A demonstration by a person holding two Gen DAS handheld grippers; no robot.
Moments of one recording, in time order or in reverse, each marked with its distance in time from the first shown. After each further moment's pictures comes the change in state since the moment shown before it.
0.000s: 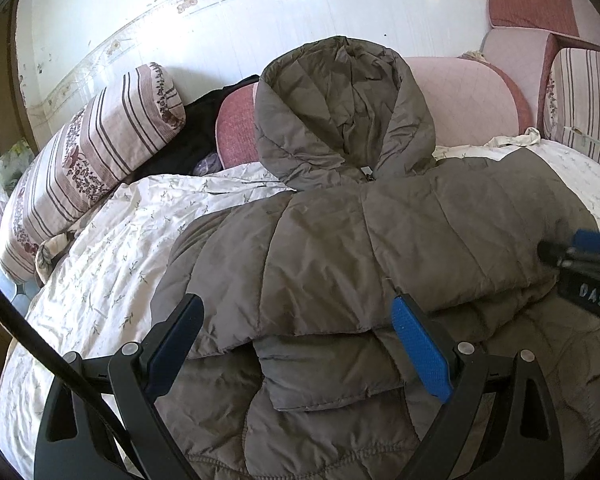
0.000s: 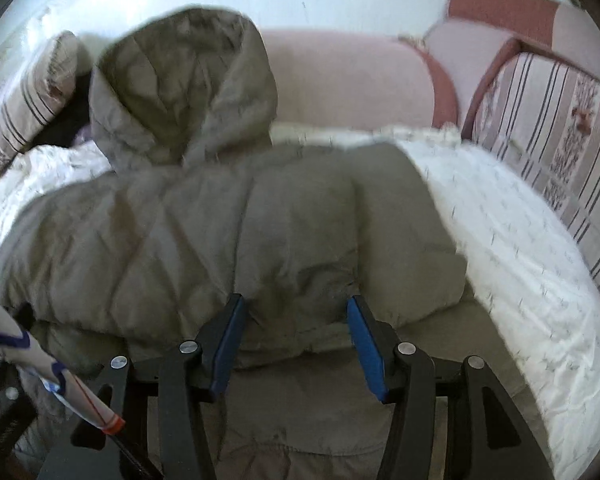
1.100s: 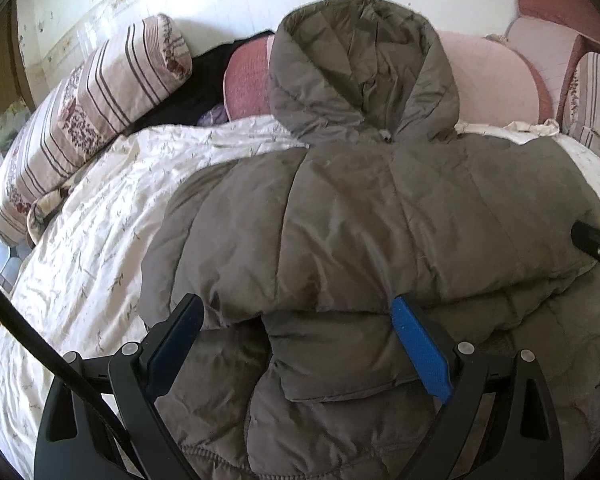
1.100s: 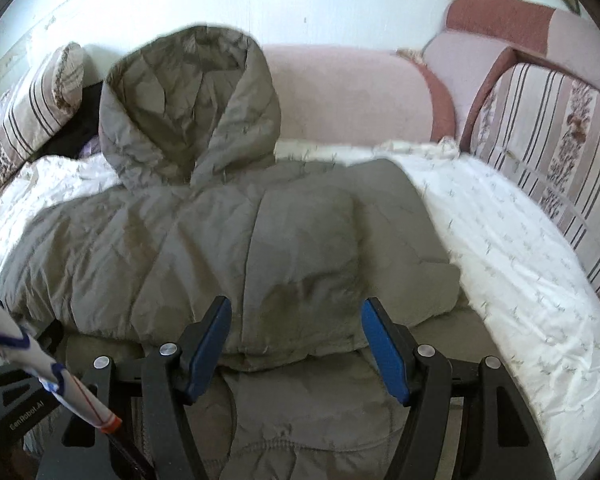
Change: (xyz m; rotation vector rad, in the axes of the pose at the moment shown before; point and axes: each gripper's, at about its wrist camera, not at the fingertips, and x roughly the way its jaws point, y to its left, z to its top) left arm 0.029 0.015 -0.007 -0.074 0.163 -0.007; right arm -0.014 0.003 0.000 -0.005 -0.040 0.013
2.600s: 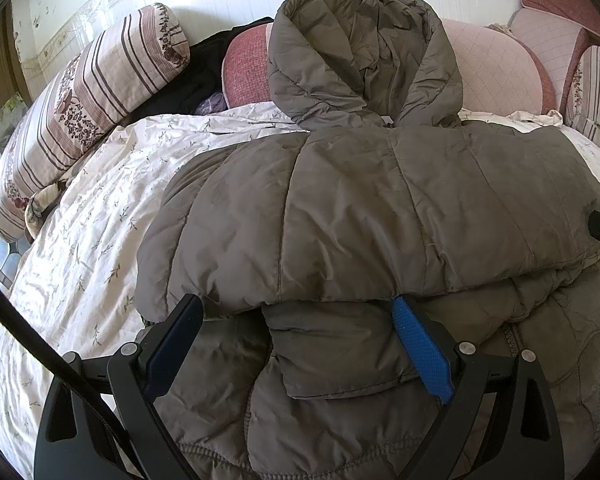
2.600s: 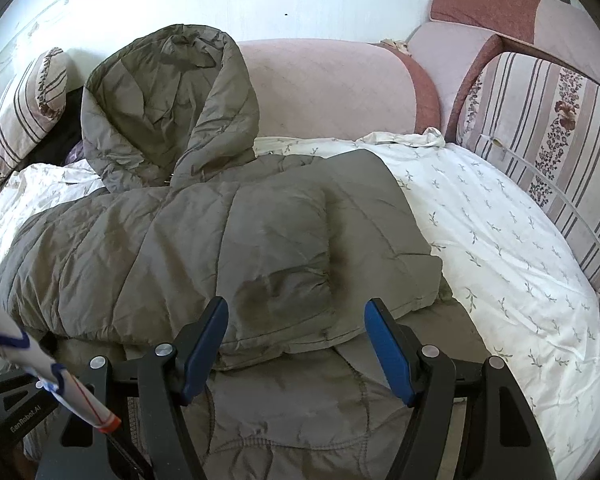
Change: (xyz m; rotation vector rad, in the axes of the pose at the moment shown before) left arm 0.007 -0.002 -0.003 0.002 0.027 0.004; right arm -0.006 -0.014 0.002 0.039 -0.007 -0.038
